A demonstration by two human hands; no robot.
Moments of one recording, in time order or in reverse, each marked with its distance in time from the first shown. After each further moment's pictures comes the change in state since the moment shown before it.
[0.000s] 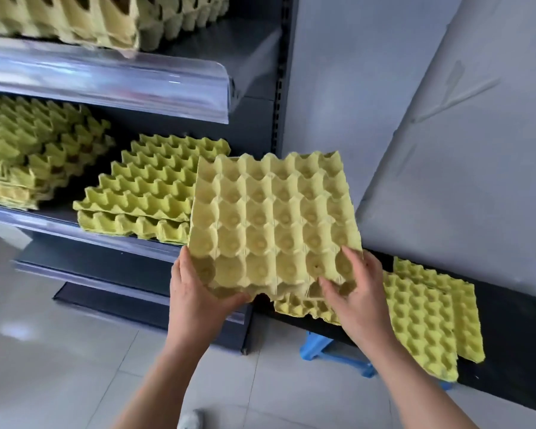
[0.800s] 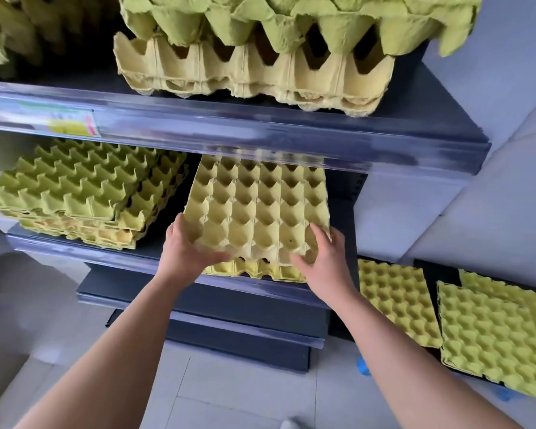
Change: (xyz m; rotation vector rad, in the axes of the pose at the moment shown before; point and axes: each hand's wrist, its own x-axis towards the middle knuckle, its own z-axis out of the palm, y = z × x) left_hand 0.253 -0.117 -0.203 0.063 -0.136 0.013; right_hand 0.093 -0.178 0.251 -0.075 -0.171 0.110
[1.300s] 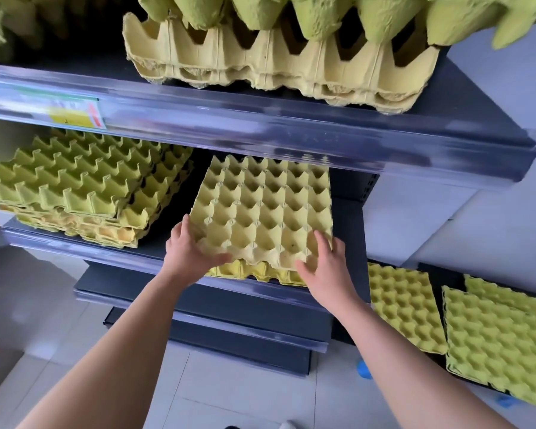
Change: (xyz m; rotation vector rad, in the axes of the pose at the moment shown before) left_hand 0.021 -0.023 0.006 0.160 -0.076 -0.083; right_hand 0.007 0.006 0.022 -0.172 -0.062 0.007
